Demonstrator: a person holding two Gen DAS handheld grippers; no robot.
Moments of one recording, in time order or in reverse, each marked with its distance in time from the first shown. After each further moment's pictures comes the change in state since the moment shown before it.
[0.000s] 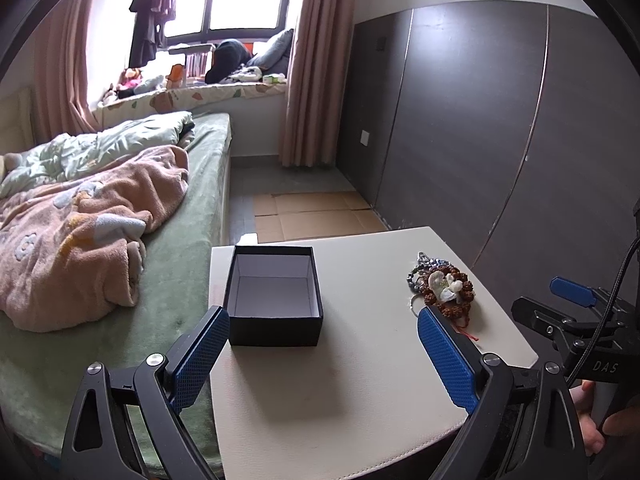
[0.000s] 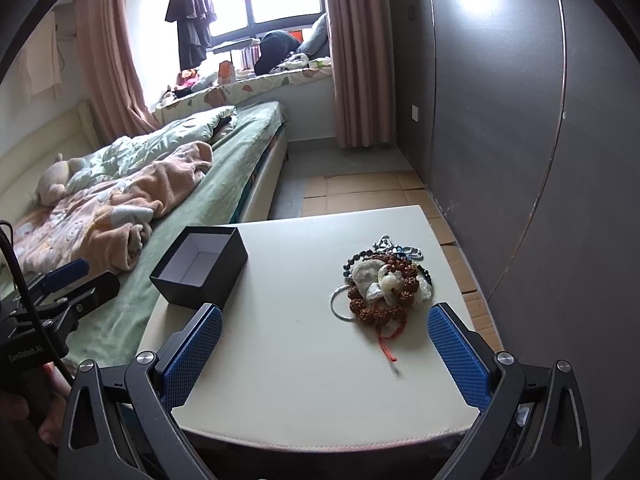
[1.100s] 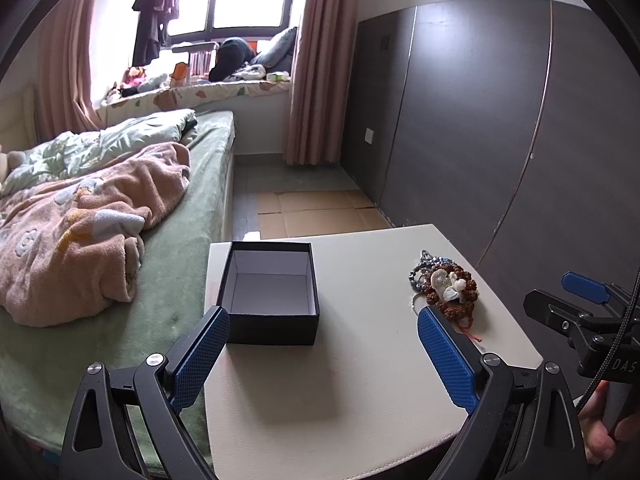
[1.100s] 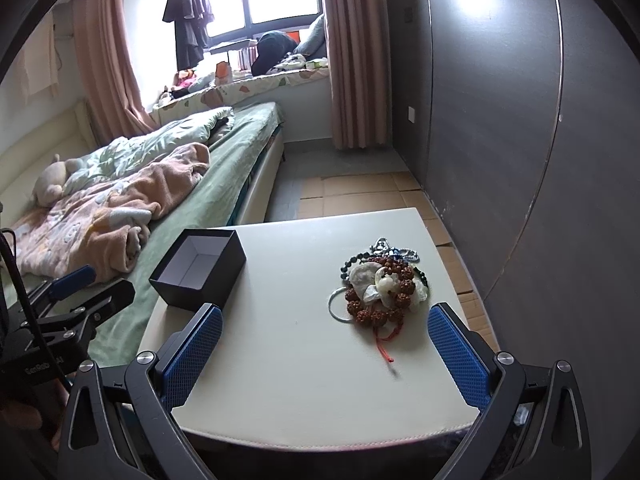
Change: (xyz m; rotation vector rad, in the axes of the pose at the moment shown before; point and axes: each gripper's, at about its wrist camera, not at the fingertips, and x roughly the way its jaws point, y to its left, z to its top) left arm 0.007 -0.007 -0.003 -0.006 0.003 0.018; right arm -0.005 0.001 0.003 -0.001 -0.005 -0.015
